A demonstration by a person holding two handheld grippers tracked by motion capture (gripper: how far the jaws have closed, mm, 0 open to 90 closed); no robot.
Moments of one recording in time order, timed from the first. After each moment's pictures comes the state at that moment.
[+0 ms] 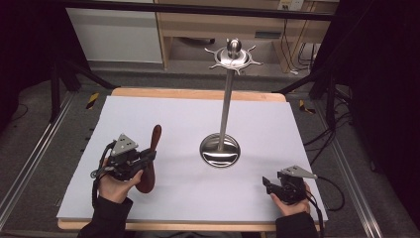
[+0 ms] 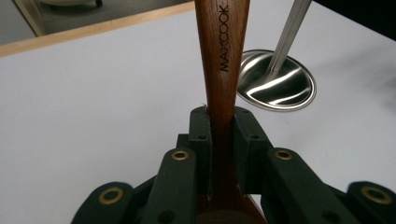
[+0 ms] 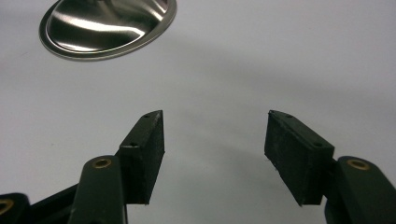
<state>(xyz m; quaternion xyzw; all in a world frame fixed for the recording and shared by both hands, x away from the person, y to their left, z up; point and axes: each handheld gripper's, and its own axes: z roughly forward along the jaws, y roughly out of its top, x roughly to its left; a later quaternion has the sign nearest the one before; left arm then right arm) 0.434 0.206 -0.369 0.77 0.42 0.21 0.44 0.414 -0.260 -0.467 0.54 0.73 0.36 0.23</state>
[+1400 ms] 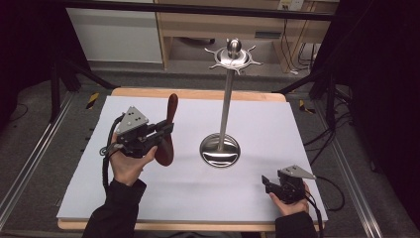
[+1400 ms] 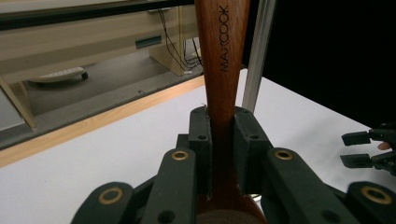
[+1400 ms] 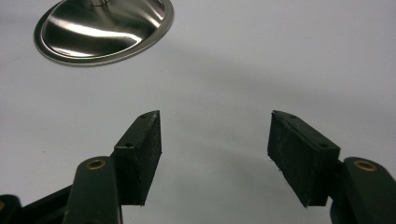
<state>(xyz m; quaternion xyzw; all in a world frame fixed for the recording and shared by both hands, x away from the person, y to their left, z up) 0.448 0.165 -0.292 0.74 0.34 0.24 0.52 0.416 -0.258 -0.469 0.53 0.72 0.37 0.25</state>
